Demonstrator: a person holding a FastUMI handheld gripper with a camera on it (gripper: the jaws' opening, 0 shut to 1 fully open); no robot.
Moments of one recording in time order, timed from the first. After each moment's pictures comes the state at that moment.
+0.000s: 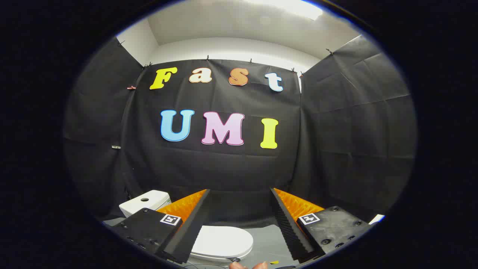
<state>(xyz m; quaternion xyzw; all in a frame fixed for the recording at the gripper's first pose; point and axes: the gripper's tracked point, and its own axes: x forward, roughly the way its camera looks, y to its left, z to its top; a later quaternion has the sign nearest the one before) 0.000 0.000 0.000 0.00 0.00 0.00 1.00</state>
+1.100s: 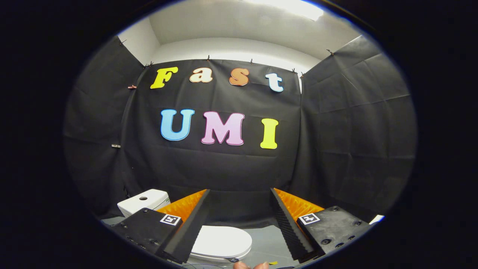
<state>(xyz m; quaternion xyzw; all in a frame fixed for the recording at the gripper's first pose) 0.004 0.000 -0.009 -0.01 0.00 0.00 1.00</state>
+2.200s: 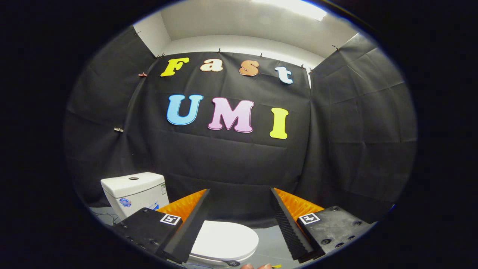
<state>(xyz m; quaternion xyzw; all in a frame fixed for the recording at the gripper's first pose) 0.056 0.018 -0.160 -0.02 -0.01 0.03 1.00</state>
